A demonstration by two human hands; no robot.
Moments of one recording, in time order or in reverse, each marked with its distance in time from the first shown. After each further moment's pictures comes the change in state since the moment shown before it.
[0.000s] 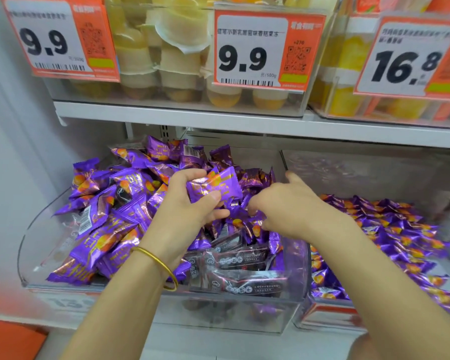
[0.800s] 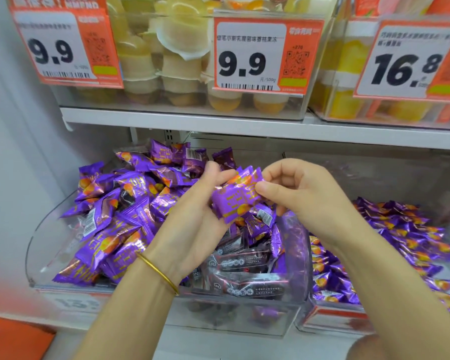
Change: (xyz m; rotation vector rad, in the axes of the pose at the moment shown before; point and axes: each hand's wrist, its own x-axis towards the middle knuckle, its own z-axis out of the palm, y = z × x) left_hand -0.005 0.009 0.015 -0.478 -0.200 -0.143; right_hand -0.027 0.004 -0.005 1.556 0.462 0.047
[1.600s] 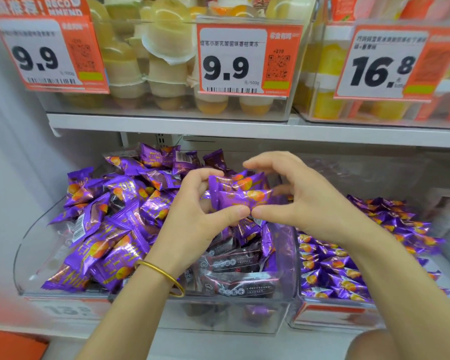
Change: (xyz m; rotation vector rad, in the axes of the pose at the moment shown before) left_hand -0.002 -0.007 -0.004 0.679 0.000 0.281; right_hand -0.006 -0.001 -0.023 -0.348 -0.174 -0.193
